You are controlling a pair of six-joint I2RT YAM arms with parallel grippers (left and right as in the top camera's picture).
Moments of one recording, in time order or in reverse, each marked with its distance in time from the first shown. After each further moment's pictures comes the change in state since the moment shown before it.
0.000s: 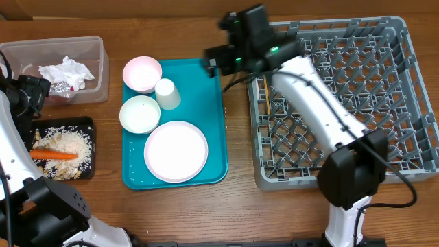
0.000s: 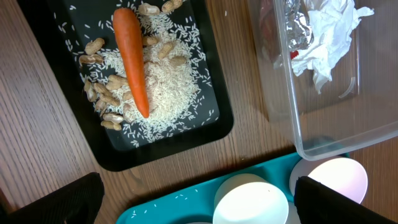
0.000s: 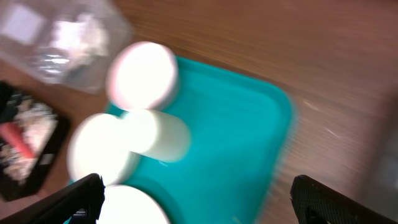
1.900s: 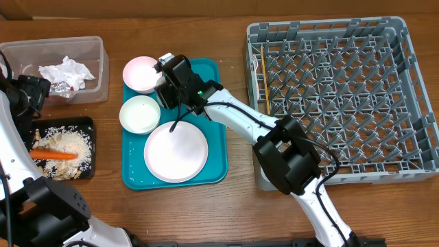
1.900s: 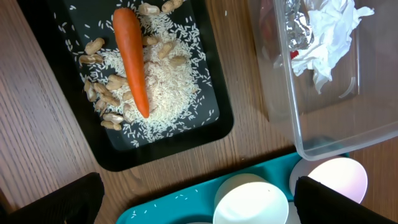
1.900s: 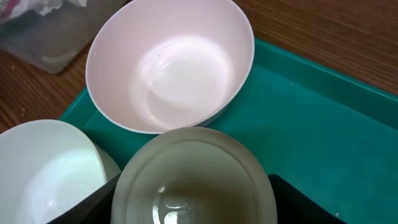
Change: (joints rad) left arm 0.000 0.000 0.000 0.000 0.000 0.000; right arm 0.255 0.363 0.012 0.405 0.244 -0.023
